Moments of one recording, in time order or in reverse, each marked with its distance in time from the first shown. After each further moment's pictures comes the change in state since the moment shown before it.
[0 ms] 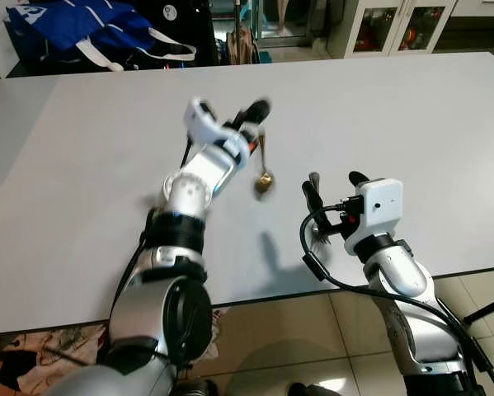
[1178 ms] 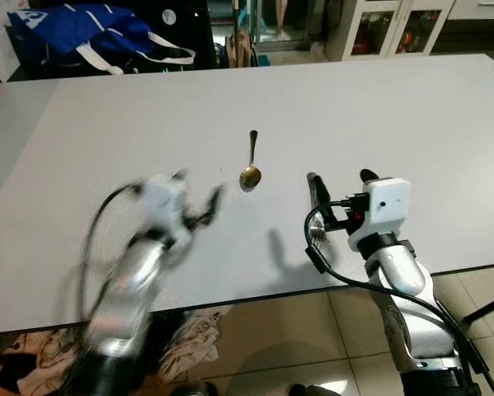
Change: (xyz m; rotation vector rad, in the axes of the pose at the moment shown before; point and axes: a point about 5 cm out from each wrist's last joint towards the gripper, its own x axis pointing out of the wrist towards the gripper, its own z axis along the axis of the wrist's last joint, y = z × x) left arm -0.127 0.105 0.004 1.144 -0.144 0.076; right arm 0.002 -0.009 -0.004 -0.008 -0.026 -0.103
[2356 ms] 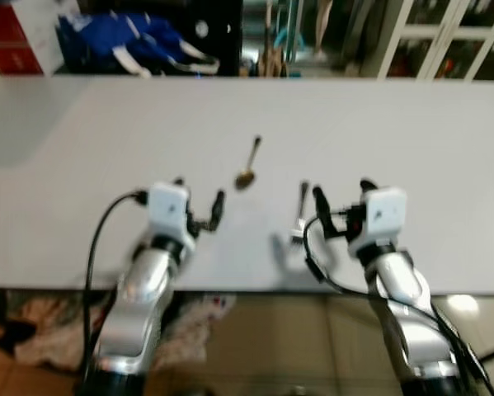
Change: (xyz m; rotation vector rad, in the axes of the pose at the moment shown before) left arm 0.006 -0.031 0.023 0.009 -0.055 -0.004; right arm -0.006 0.003 -0.014 -0.011 0.026 -0.003
